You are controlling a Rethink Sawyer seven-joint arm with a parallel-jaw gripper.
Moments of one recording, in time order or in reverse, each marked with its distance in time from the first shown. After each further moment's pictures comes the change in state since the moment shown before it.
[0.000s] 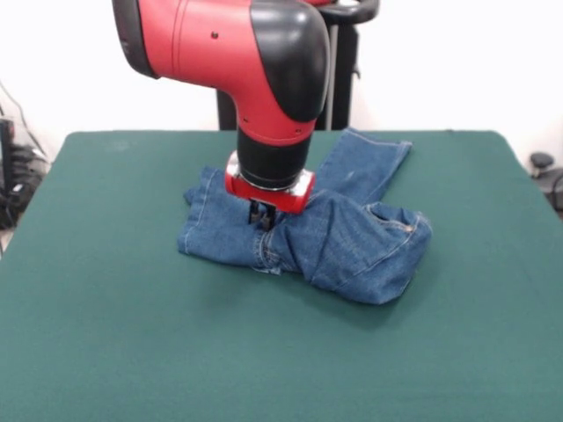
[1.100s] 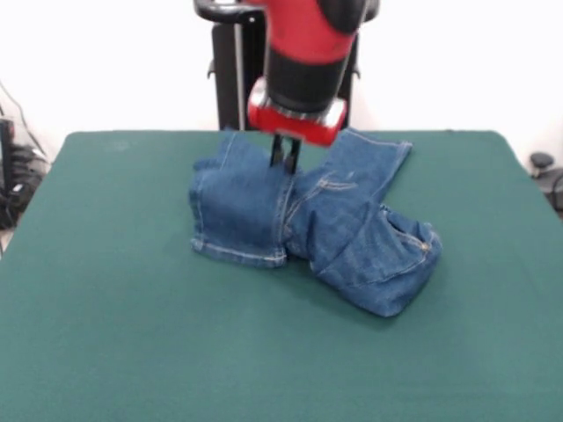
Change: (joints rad) arm 0.080 -0.210 -0.024 0.098 0.003 0.138 0.000
